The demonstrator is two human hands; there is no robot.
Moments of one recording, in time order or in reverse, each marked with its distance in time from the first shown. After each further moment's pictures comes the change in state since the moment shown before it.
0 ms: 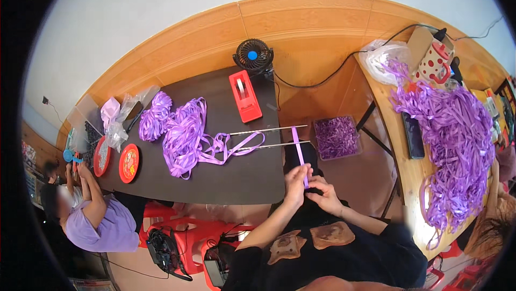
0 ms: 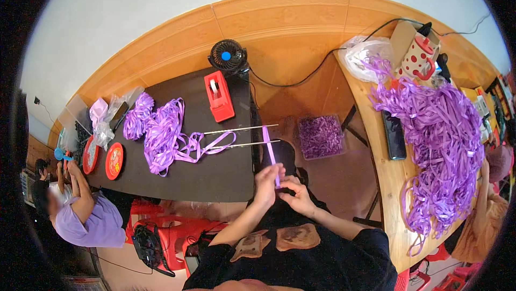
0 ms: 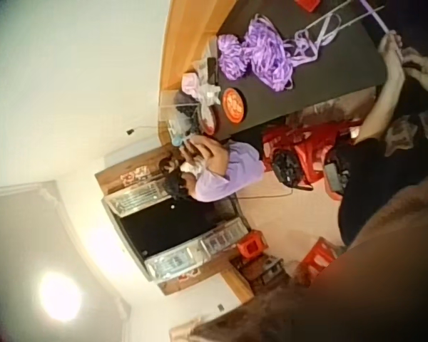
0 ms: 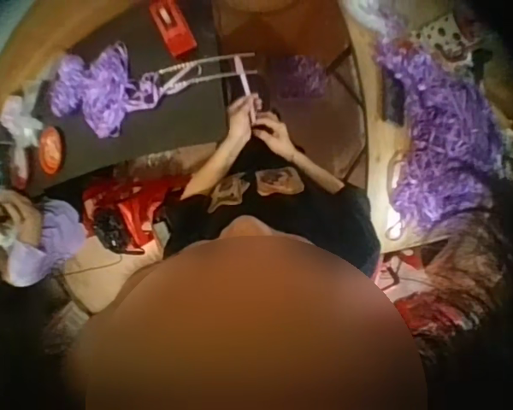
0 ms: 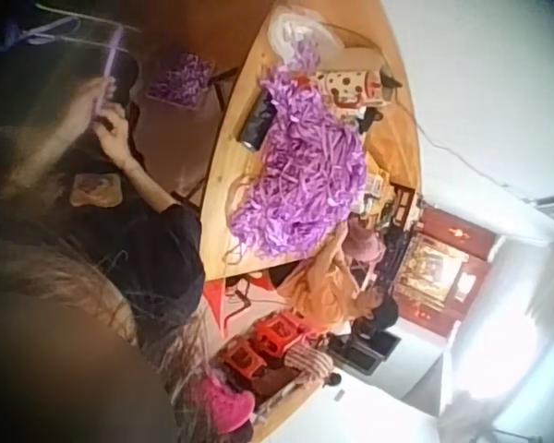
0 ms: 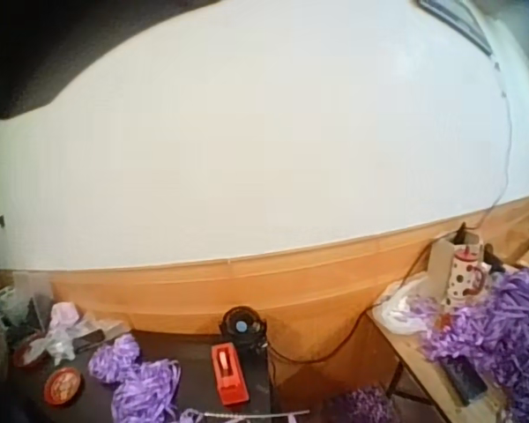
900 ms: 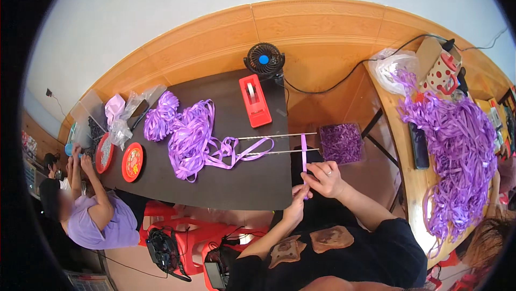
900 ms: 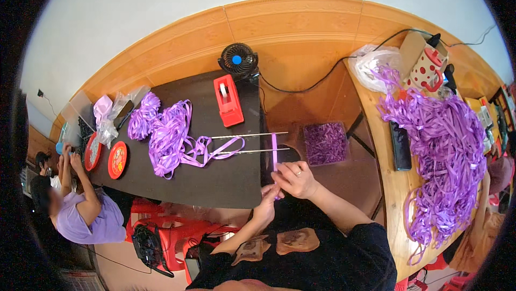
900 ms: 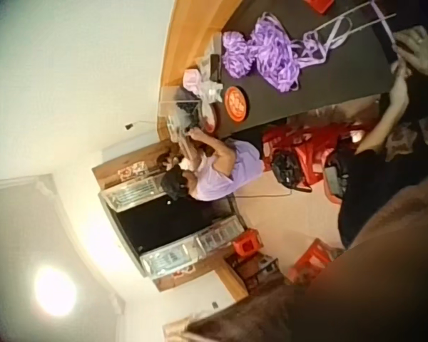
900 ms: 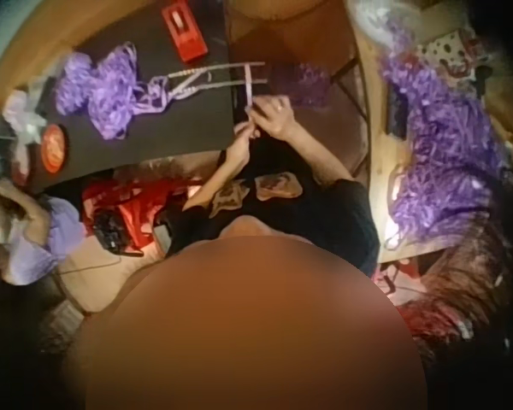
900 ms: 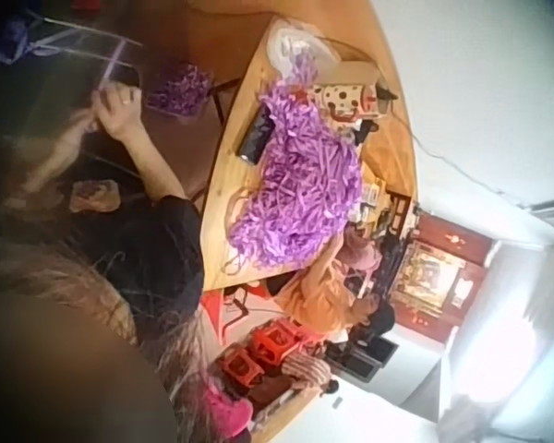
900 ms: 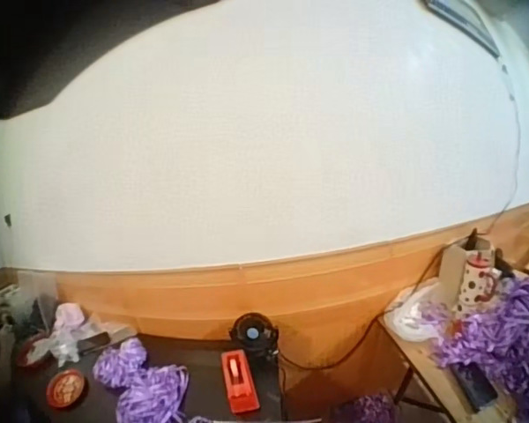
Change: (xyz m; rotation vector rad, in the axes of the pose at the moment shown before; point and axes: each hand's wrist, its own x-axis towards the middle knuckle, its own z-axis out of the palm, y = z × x) left_hand -0.028 -0.004 -0.023 0.057 -0.020 0.107; right_hand 0.084 -0.043 -0.018 -1.054 0.087 -0.984
